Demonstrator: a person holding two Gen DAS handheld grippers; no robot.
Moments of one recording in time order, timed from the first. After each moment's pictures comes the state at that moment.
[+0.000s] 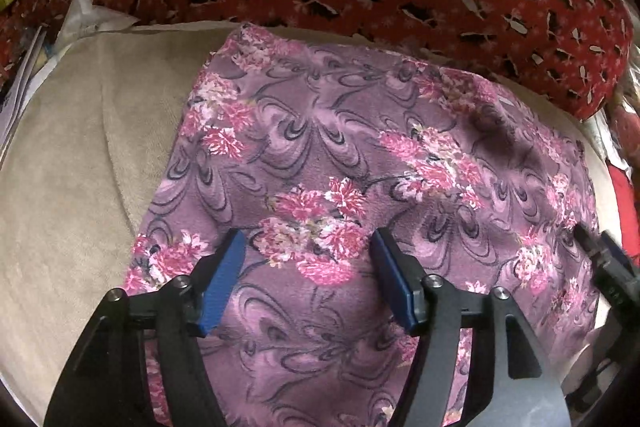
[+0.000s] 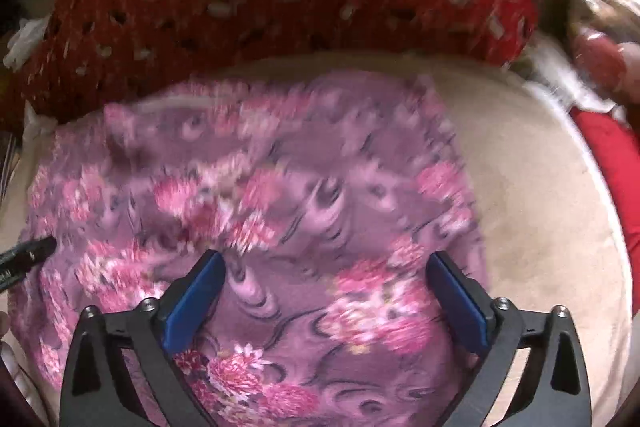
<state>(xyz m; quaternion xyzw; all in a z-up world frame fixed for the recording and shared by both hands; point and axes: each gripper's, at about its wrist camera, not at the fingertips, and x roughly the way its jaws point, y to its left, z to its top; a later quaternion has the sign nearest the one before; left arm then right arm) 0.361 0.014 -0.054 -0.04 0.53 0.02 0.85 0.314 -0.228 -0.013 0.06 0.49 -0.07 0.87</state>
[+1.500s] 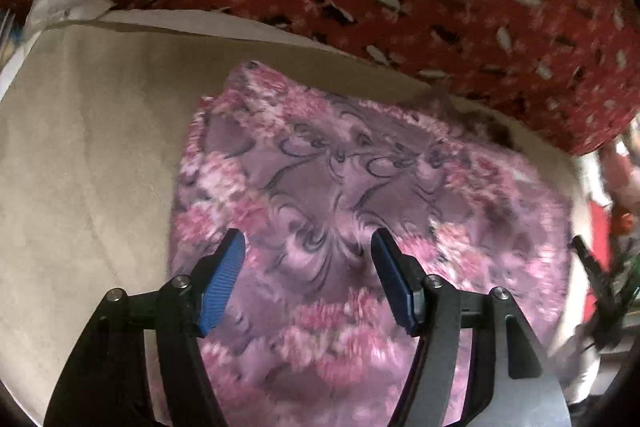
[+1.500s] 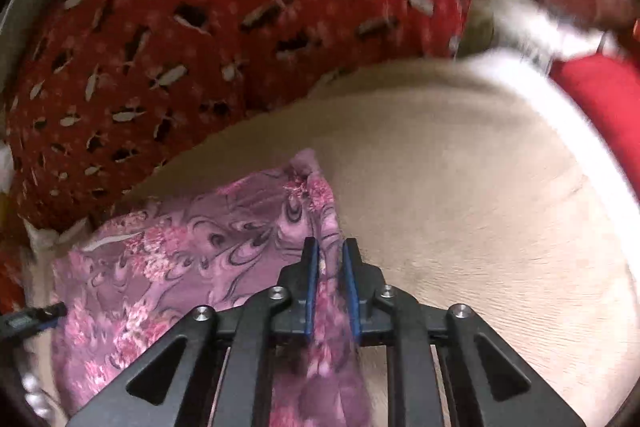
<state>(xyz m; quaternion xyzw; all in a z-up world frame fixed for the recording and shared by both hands) 0.437 0.061 -0.031 -0.12 0.59 -0.02 0.80 0.344 -0.324 -0.019 0.19 0.47 -0.07 0.86</state>
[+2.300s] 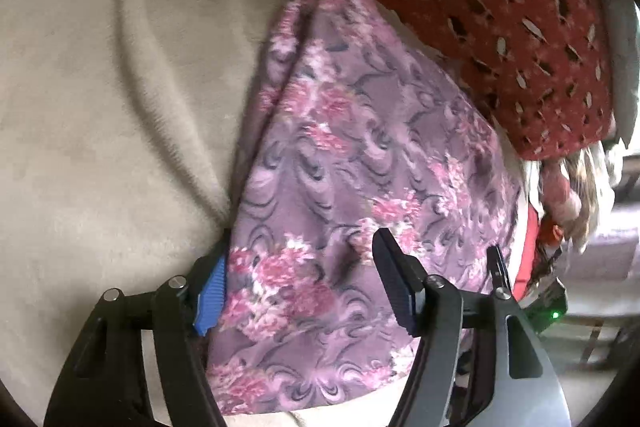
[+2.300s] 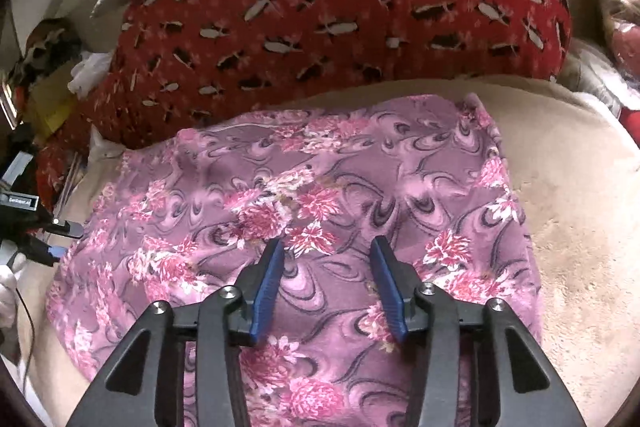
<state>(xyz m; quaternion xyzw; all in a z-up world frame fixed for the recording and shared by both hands) 0.393 0.125 -0.054 -0.25 0.65 -0.09 0.71 0.288 -0.228 -0.038 0.13 0.43 0.07 0.89</state>
